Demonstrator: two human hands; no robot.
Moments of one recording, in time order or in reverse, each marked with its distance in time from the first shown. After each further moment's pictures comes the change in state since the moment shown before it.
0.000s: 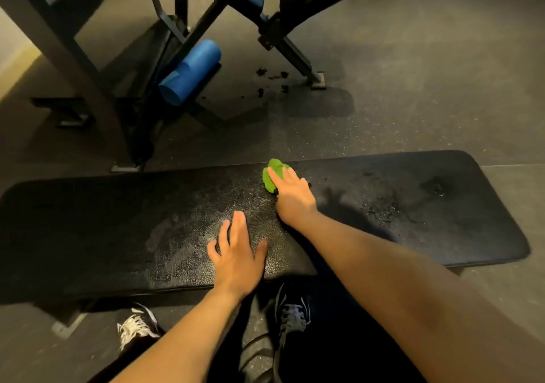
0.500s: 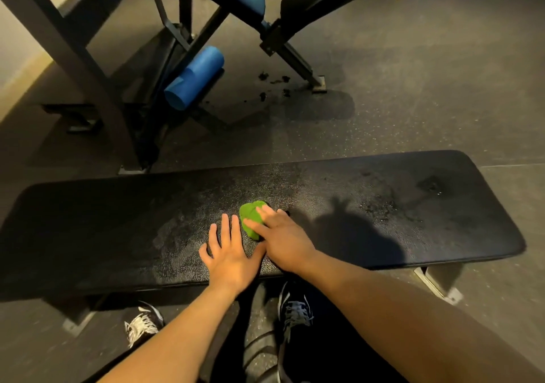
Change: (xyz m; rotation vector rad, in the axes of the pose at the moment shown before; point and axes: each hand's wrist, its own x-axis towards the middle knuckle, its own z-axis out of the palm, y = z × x) left_hand -0.007 -0.005 -0.016 0.044 -0.052 -0.131; right_hand -0.079 -0.014 0.025 -0.068 -0.107 -0.385
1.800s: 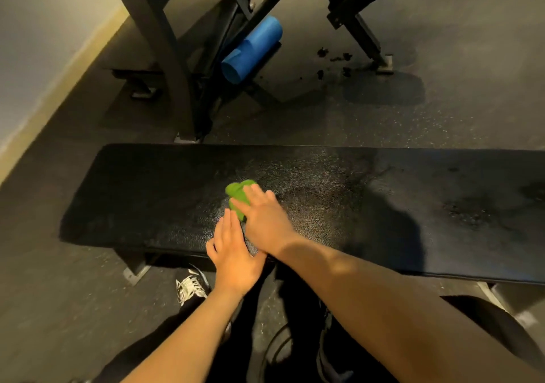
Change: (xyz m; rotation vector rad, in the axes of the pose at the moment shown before) left_hand -0.012 -0.119 -0.017 -0.136 0.149 -0.048; right_hand 0.102 -0.131 0.054 0.056 0.069 -0.110
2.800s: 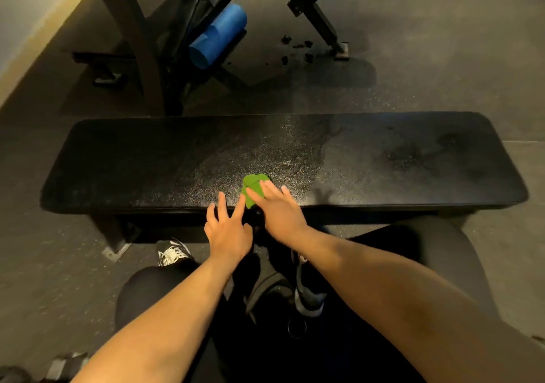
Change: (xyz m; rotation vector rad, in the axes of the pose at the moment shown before) left_hand -0.069 0.021 -0.005 0.167 -0.189 0.007; right_hand -0.134 0.002 -0.015 -0.098 -0.101 0.208
